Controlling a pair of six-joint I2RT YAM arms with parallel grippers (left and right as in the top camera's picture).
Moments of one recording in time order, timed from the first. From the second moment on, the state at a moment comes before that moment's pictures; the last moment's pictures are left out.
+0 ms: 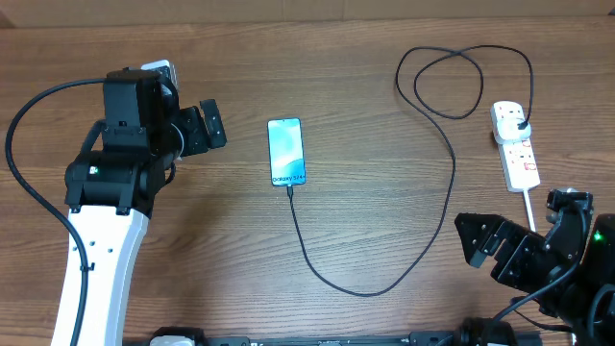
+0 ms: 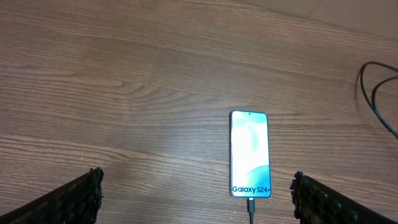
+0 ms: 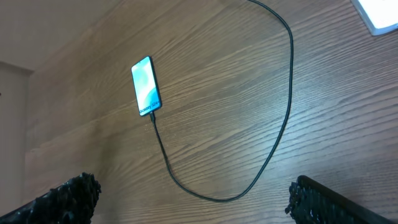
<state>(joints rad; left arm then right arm) -0.08 1.29 1.35 -0.87 0.01 -0.29 -0.13 0.75 1.35 -1.47 -0.37 0.37</state>
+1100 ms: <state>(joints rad) -0.08 1.29 1.35 -0.87 0.01 -0.29 0.05 0.20 0.67 -0.71 -0.26 0.33</state>
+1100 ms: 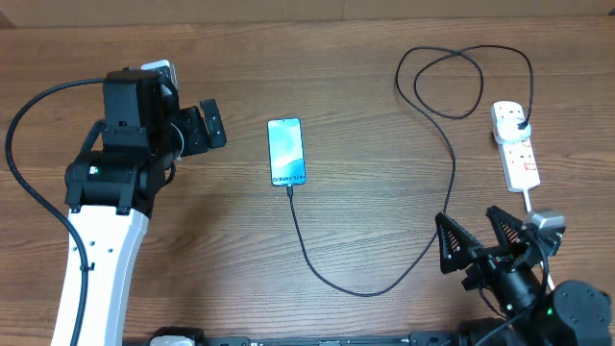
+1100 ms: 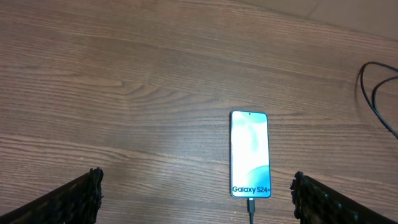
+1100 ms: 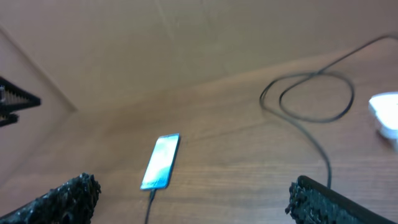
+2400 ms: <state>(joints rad) -0.08 1.29 1.35 -0.87 0.01 -0.29 0.08 0.01 0.03 0.14 -0.03 0.15</state>
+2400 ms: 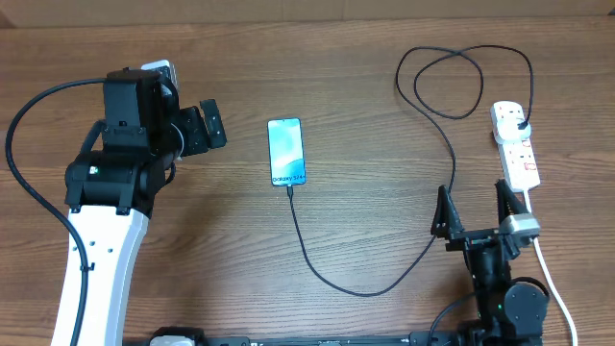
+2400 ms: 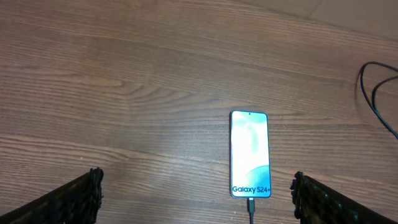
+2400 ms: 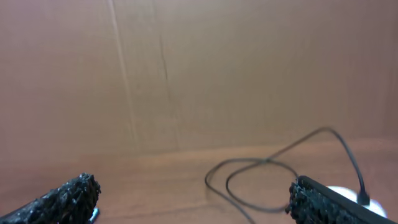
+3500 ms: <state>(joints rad) -0.08 1.29 1.35 -0.87 0.01 -0.29 0.06 0.01 0.02 -0.04 0.00 -0.04</state>
